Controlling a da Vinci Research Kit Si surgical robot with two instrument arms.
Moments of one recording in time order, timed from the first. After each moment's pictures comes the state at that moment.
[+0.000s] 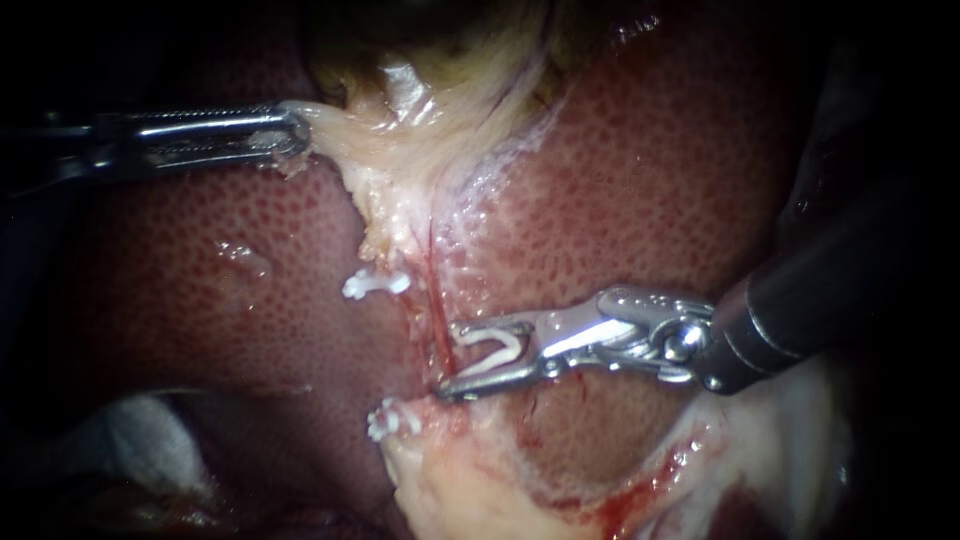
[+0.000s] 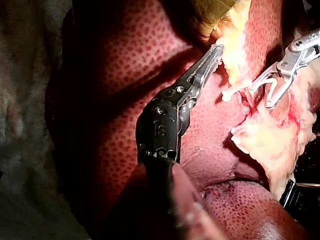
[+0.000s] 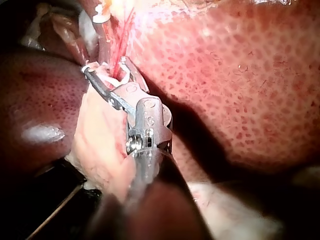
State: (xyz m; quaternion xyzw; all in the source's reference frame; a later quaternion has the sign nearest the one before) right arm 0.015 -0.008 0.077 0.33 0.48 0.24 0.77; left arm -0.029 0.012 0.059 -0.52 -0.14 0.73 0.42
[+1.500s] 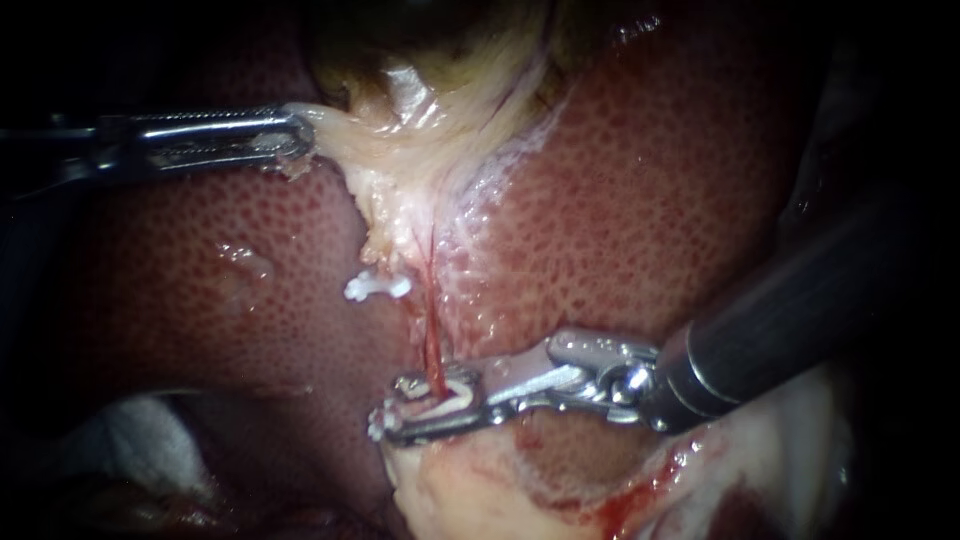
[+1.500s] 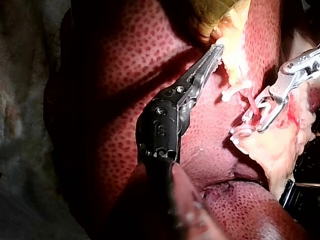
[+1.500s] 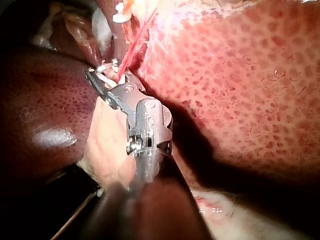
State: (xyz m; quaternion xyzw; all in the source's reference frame) right arm 0.019 -0.013 0.079 0.40 0.47 0.25 0.75; left arm -0.029 0.012 0.059 -0.52 -0.14 0.73 0.42
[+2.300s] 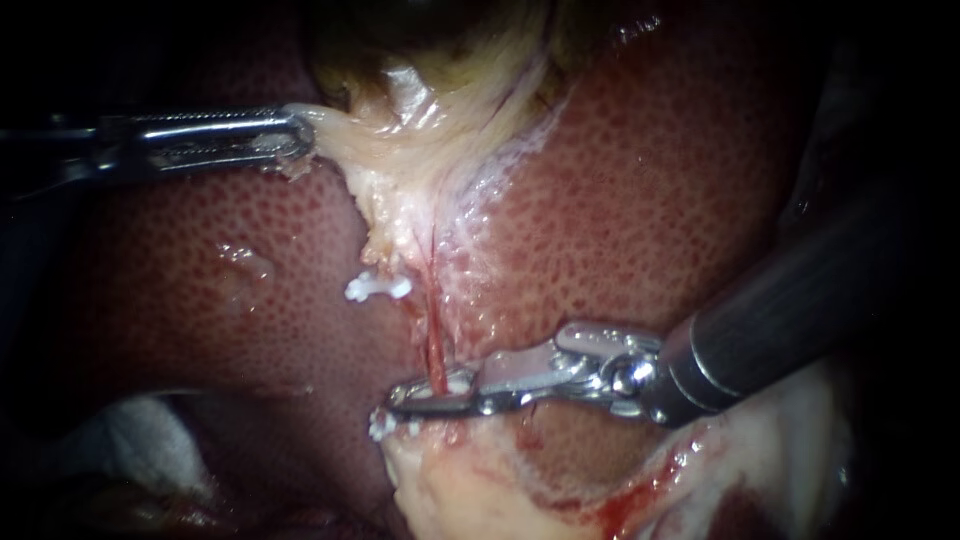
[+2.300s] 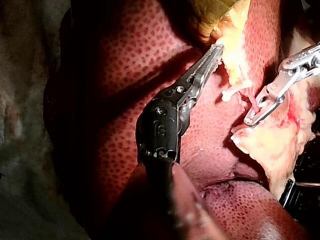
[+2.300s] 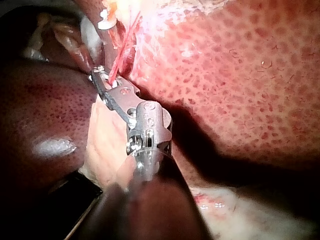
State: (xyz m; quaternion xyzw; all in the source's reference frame) right arm 0.018 -0.012 0.079 0.42 0.43 0.27 0.75; left arm -0.029 0.012 0.059 -0.52 -0.14 0.73 0.42
